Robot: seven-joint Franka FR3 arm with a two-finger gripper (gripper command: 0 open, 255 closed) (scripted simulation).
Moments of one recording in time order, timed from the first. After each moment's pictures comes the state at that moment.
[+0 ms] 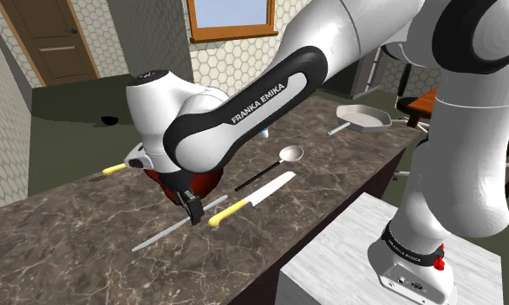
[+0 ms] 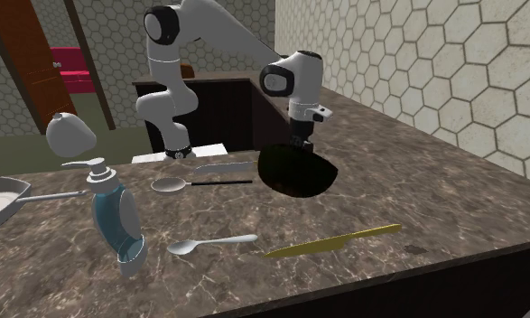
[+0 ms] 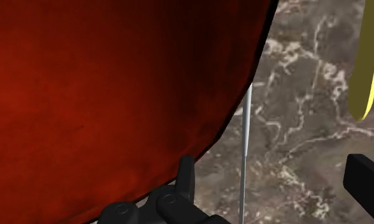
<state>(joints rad) 0.40 0.24 0.32 -1.94 -0.12 2.14 -0.66</state>
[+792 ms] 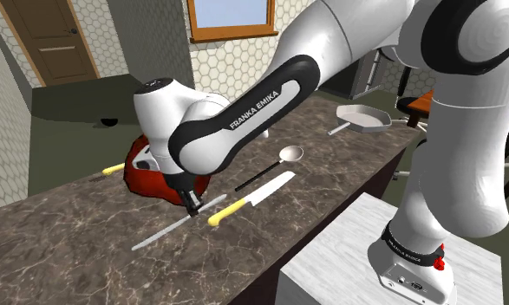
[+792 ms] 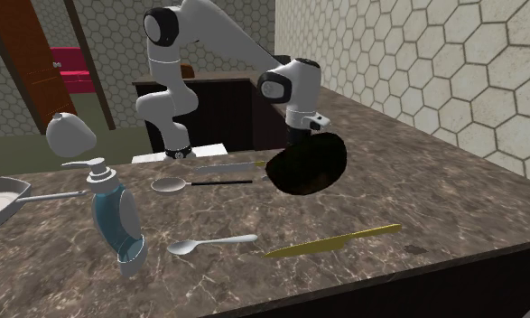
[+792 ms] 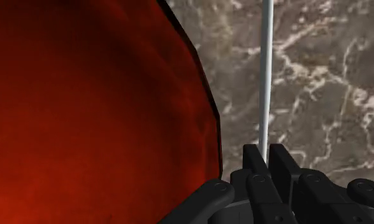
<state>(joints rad) 0.38 0.26 0.31 -1.95 -0.13 2.16 -0.67</state>
